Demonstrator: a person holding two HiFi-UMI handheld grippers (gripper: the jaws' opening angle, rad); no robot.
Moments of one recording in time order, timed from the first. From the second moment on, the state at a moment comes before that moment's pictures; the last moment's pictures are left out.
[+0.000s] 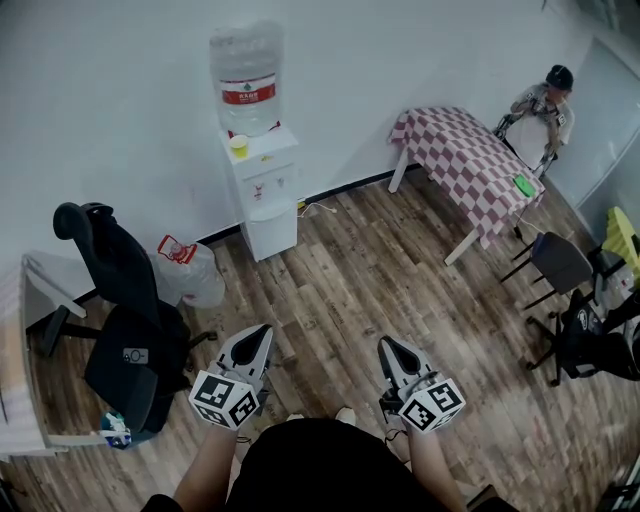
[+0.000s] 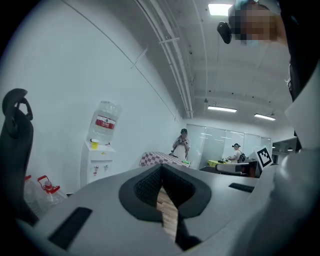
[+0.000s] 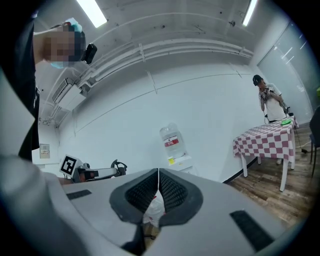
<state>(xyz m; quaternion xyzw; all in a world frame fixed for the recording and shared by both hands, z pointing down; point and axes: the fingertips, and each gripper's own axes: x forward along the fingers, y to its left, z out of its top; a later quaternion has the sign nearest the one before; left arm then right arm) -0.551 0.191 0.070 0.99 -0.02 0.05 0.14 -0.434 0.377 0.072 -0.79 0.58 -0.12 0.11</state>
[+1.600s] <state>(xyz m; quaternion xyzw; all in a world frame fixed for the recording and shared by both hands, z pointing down) -0.403 0.177 0.071 0.99 -0.03 0.06 0.14 -0.288 0.362 0.083 -0.78 0.59 -0.14 0.13</state>
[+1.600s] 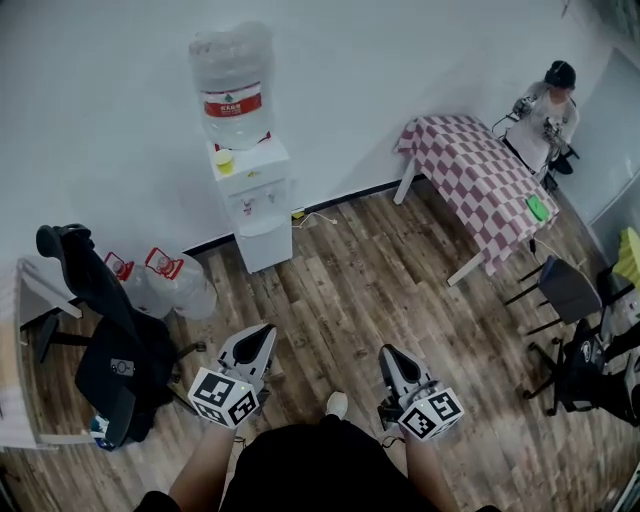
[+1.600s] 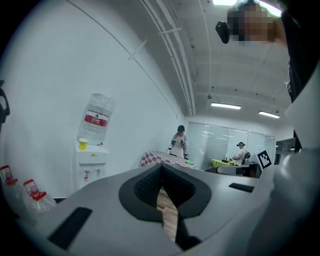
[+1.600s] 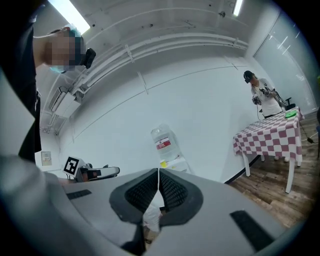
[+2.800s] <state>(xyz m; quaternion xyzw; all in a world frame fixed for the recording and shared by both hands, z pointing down) -0.223 0.207 0.084 0.99 -0.05 0.11 0.13 -0.117 0.393 0.115 -0.75 0.62 -0.18 0.15</state>
